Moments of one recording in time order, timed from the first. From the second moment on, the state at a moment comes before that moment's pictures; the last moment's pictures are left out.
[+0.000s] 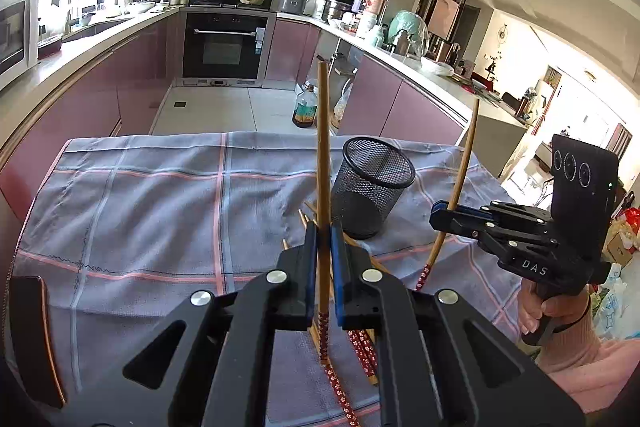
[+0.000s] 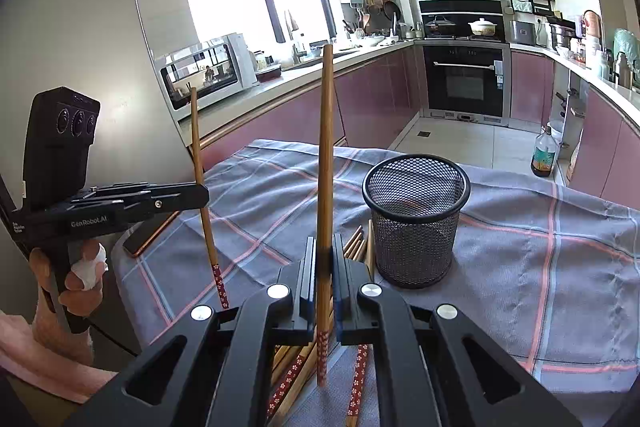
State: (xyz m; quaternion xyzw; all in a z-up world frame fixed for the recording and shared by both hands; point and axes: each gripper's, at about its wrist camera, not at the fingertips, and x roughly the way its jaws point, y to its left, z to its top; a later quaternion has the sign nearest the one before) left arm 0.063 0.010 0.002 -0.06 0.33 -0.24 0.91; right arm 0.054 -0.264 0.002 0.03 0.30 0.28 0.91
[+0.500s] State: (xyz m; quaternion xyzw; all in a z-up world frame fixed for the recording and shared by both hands) left arm 0.062 0.006 0.031 -0.09 0.30 -0.26 0.92; right arm 0.053 -0.272 0.023 0.03 0.27 0.28 0.92
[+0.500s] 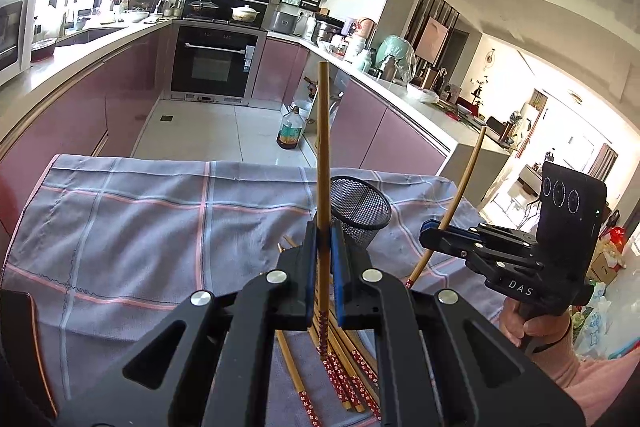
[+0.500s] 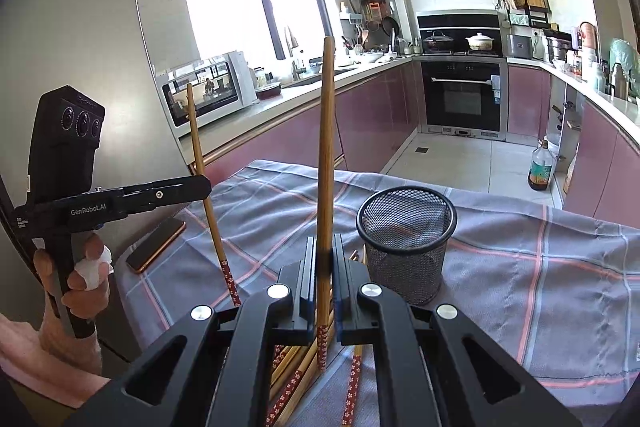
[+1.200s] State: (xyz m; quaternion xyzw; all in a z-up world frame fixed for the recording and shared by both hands) left arm 0.092 -0.025 0.064 -0.08 0.25 -0.28 0.92; right arm 0.061 -0.284 0.061 0.02 0.22 0.26 0.94
